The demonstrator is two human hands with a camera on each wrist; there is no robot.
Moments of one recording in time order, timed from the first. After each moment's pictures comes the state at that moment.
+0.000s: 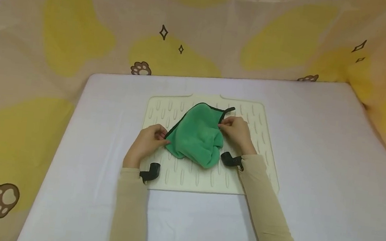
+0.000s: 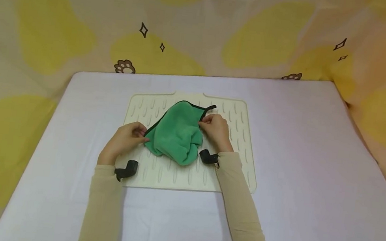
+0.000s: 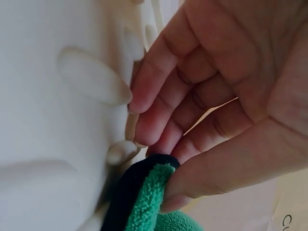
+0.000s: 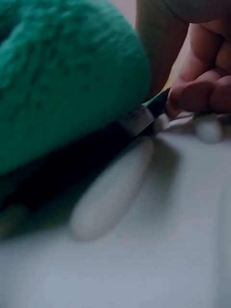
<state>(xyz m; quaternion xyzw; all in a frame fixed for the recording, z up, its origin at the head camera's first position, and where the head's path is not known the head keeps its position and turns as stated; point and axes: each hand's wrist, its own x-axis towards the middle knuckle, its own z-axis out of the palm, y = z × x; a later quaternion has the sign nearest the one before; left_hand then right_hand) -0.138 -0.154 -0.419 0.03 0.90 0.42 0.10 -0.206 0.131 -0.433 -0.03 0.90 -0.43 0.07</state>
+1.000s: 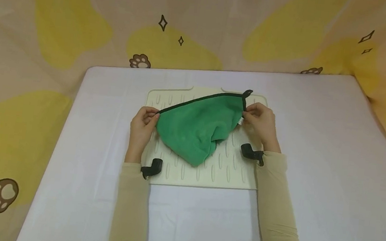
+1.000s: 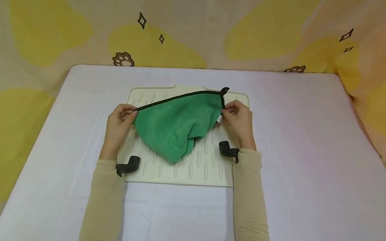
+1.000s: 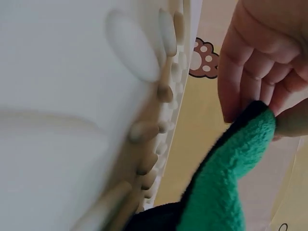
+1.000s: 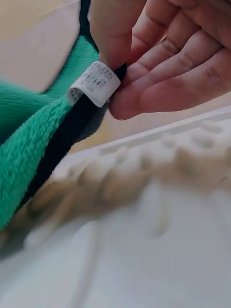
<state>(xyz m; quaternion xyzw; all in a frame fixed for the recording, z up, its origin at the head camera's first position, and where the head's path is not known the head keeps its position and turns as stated) -0.146 -0.151 -0.426 -0.05 0.81 0.57 -0.10 -0.208 0.183 -0.422 -0.03 0.84 -0.55 -0.03</state>
